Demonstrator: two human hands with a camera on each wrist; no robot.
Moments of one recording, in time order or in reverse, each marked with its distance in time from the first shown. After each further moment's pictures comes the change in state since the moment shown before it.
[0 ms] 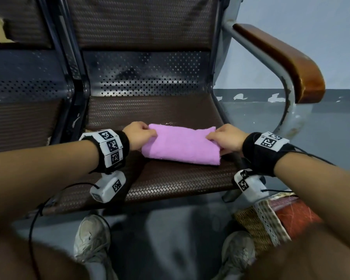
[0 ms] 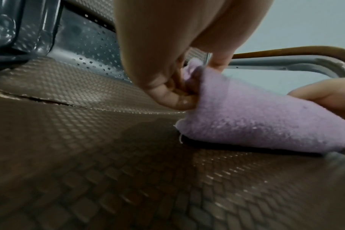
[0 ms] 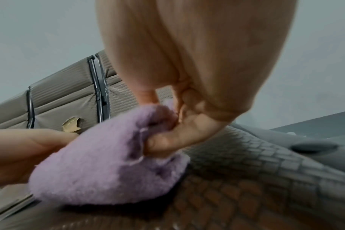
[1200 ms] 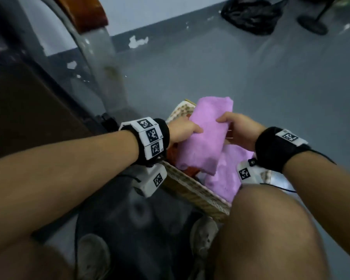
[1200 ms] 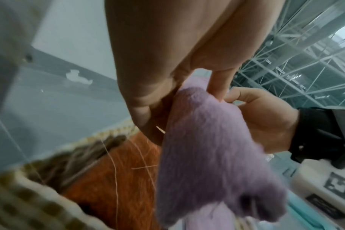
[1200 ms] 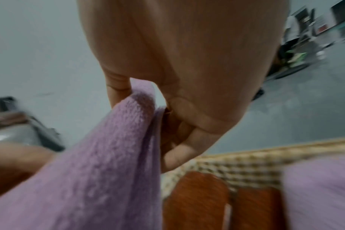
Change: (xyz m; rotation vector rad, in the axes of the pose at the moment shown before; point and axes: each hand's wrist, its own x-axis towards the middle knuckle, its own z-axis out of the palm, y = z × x) left_hand -0.150 0.204 0.364 0.021 -0.970 0.374; right_hand -0.232 0.282 -0.142 0.775 0.579 0.430
